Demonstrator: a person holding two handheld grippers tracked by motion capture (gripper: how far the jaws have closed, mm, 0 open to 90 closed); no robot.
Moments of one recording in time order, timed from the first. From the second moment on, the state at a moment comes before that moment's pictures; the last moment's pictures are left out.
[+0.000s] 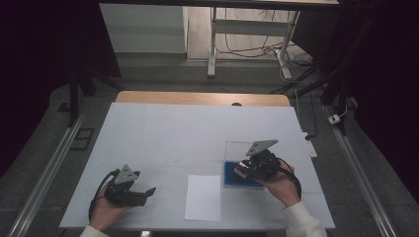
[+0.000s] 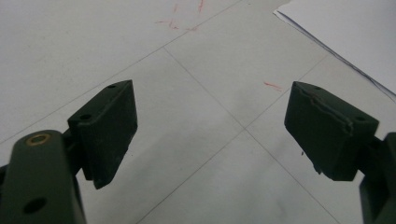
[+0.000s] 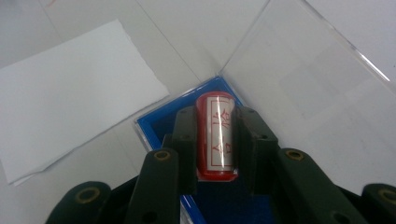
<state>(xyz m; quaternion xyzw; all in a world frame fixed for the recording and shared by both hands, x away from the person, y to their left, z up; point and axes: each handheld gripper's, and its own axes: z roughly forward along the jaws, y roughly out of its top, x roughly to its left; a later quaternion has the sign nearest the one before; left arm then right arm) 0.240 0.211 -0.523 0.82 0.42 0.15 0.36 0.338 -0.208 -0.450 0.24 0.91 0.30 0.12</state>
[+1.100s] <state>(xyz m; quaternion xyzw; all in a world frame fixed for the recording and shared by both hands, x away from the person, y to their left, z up) 0.239 0.210 -0.522 0.82 0.42 0.15 0.36 0.346 -0.199 -0.467 0.25 0.93 0.24 0.13</state>
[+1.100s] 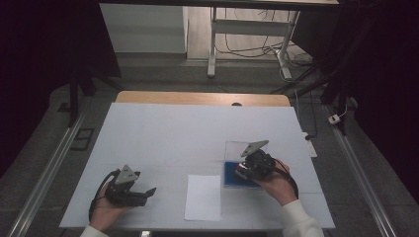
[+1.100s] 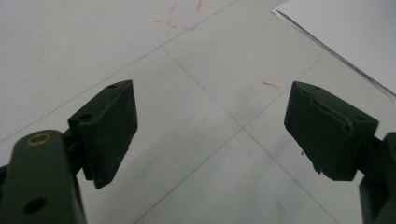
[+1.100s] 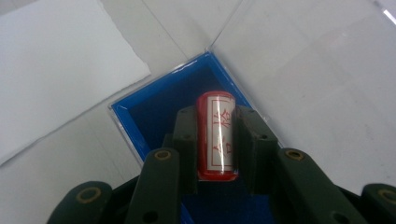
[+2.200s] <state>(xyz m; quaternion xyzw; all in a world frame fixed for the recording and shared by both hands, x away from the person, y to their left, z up) 0.239 0.209 -0.522 0.82 0.42 0.15 0.36 0.348 -0.199 -0.471 0.26 0.93 0.24 0.13</state>
